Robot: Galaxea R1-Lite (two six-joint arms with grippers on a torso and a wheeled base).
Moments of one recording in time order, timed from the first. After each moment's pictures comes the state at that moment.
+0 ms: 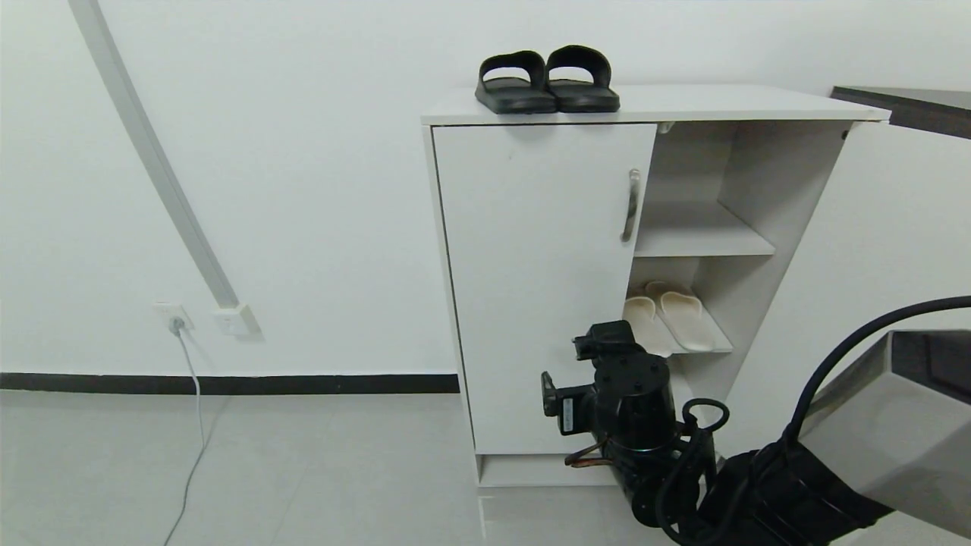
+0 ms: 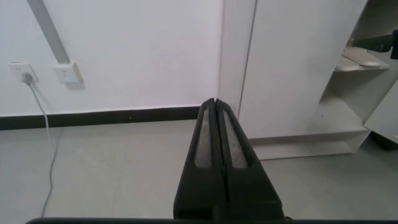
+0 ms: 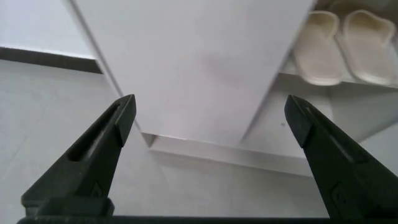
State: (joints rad) left arm 0.00 0.00 0.00 0.01 -0.03 0.01; right arm 0.86 2.09 -0.83 -1.01 -0.66 0.18
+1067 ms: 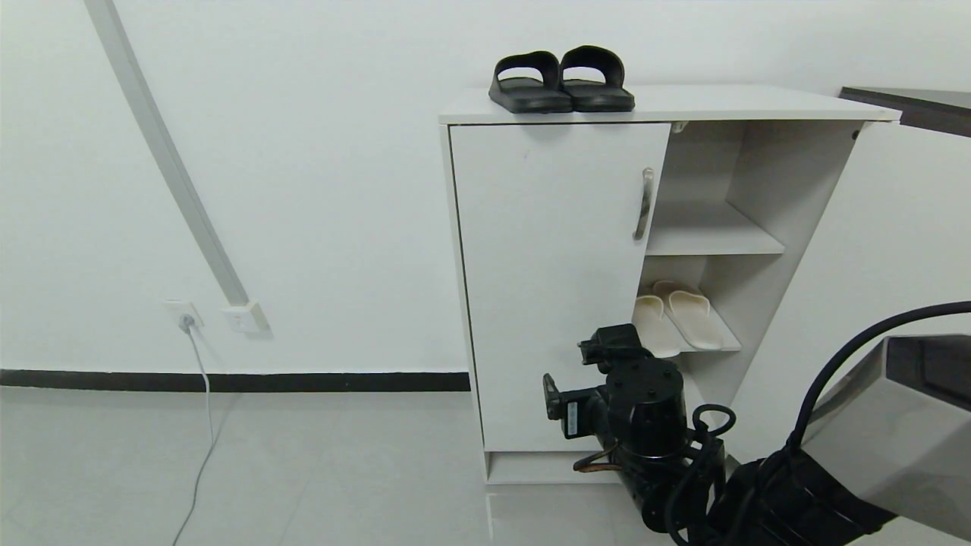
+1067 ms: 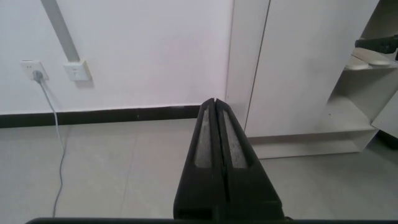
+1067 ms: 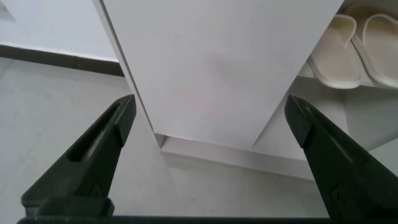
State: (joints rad) left arm 0.00 0.00 0.00 0.01 -0.03 0.01; right arm 0.85 2.09 -0.78 -1.09 -0.63 0.17
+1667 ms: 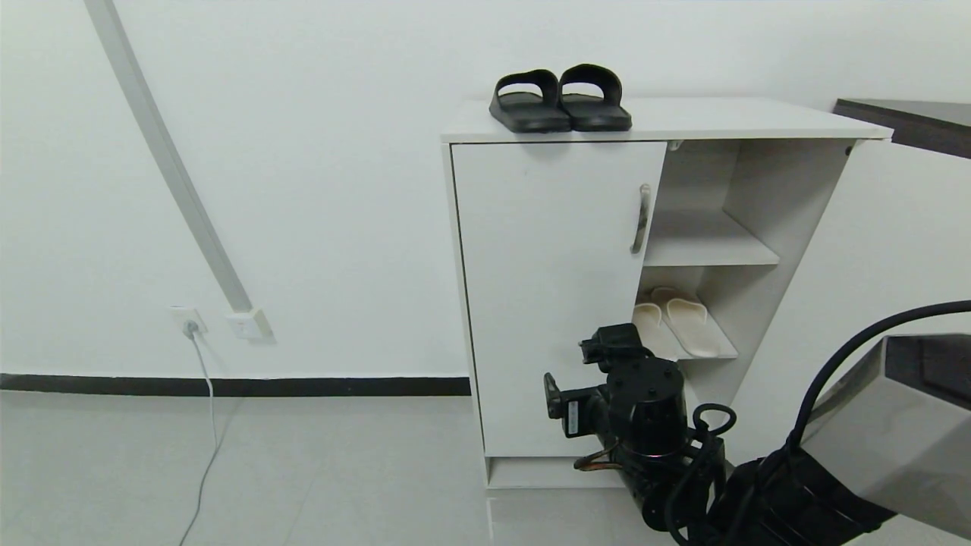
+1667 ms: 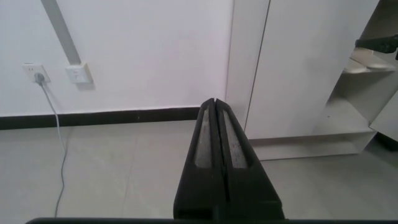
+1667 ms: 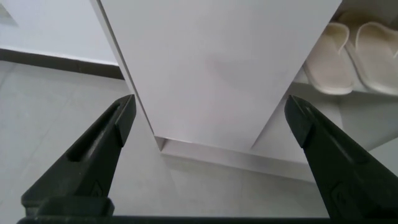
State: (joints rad) left arm 0.00 0.00 0.00 0.01 -0.03 0.01; right arm 0.85 2.09 -0.78 -1.09 -0.63 0.17
